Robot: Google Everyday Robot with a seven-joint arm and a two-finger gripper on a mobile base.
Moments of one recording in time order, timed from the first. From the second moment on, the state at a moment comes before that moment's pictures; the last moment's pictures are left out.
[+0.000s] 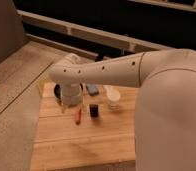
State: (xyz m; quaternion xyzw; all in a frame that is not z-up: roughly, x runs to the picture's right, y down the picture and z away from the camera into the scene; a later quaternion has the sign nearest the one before) arm -0.108 0.103 0.703 -0.26 0.23 0.64 0.68
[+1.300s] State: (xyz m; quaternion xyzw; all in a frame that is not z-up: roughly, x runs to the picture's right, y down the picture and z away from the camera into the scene) arm -0.089 0.130 0.749 -0.33 0.31 0.63 0.63
